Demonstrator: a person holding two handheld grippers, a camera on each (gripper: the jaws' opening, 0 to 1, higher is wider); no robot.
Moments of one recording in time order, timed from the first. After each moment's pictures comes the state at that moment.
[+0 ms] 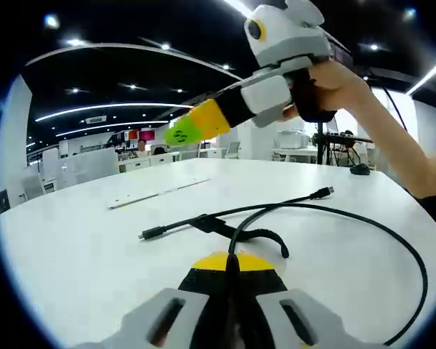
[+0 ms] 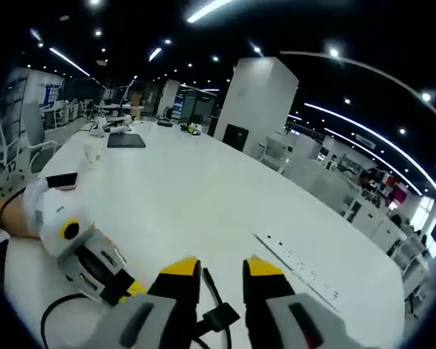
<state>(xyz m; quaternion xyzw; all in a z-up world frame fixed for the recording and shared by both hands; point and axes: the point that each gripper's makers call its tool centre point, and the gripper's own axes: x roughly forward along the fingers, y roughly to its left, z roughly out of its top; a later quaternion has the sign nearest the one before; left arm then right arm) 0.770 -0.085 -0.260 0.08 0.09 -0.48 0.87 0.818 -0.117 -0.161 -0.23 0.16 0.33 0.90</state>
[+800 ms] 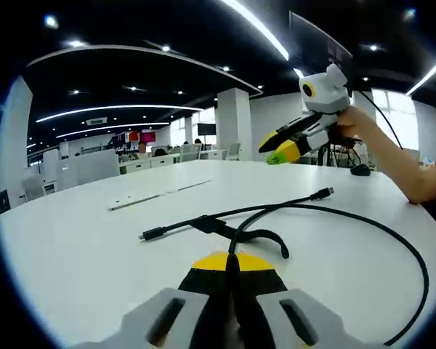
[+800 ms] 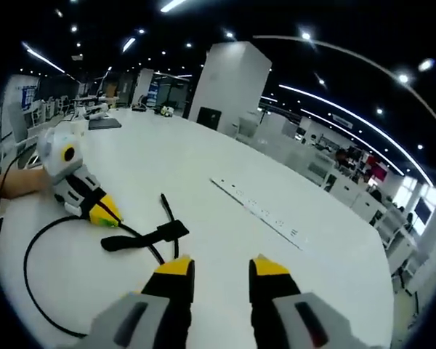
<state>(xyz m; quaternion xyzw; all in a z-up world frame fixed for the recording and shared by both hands) 0.770 -0.082 -0.259 0.08 0.08 -0.48 0.87 0.800 -0.231 -0.193 -0.23 0.20 0.27 0.91</state>
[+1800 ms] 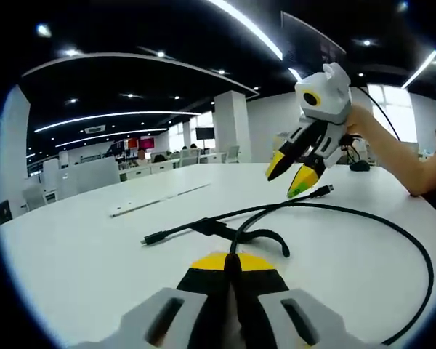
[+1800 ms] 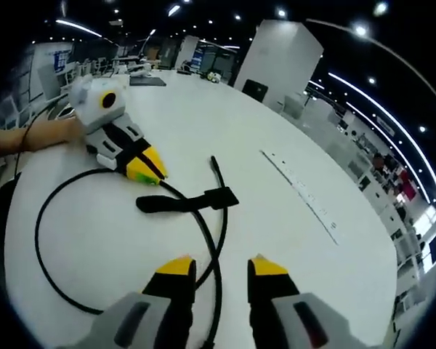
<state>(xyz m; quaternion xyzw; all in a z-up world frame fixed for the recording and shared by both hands) 0.770 -0.085 -0.257 0.09 0.06 -0.48 0.87 0.768 -0.209 -0.240 -0.31 0.28 0.36 0.84</state>
